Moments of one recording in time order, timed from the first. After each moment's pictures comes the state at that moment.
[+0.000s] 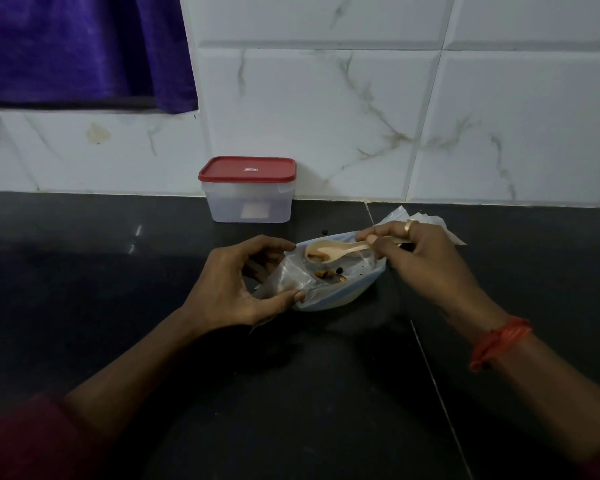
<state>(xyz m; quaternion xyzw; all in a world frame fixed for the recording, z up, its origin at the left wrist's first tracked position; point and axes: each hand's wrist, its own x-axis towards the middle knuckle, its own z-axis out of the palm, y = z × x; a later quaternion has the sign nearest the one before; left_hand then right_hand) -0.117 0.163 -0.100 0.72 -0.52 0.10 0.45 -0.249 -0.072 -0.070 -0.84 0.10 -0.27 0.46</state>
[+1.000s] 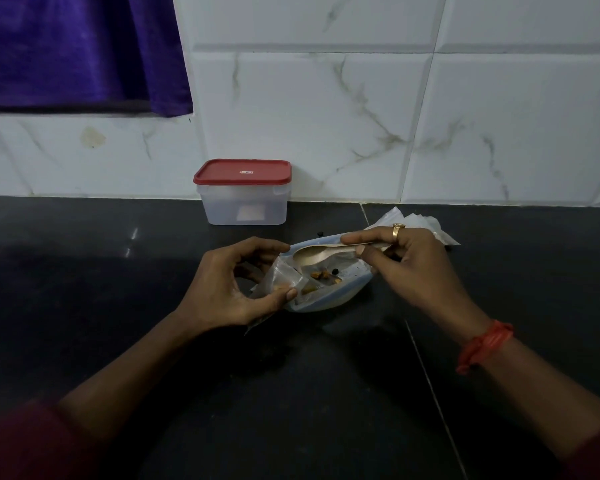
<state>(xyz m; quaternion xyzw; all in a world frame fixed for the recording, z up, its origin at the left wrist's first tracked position) -0.118 0.163 -0.100 0.71 -0.51 0.08 0.47 -0.248 -0.070 -0.080 -0.86 0.04 -0.31 0.41</state>
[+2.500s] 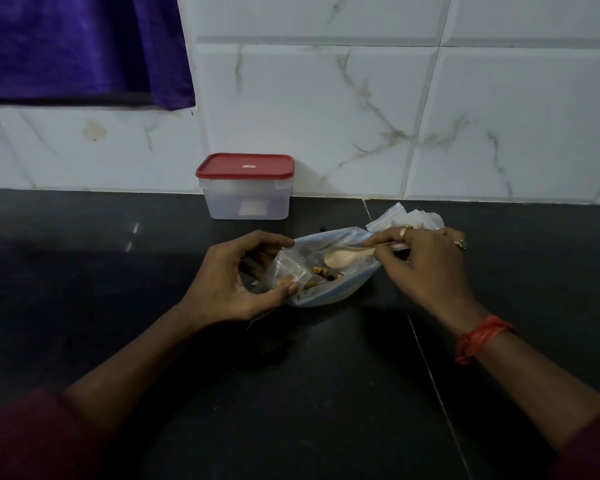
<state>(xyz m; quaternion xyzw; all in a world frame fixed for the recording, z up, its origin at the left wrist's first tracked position) -0.113 0.164 -0.104 0.71 -0.52 0.07 0.47 -0.245 -0.086 -0.092 -0.91 0.14 -0.34 0.18</state>
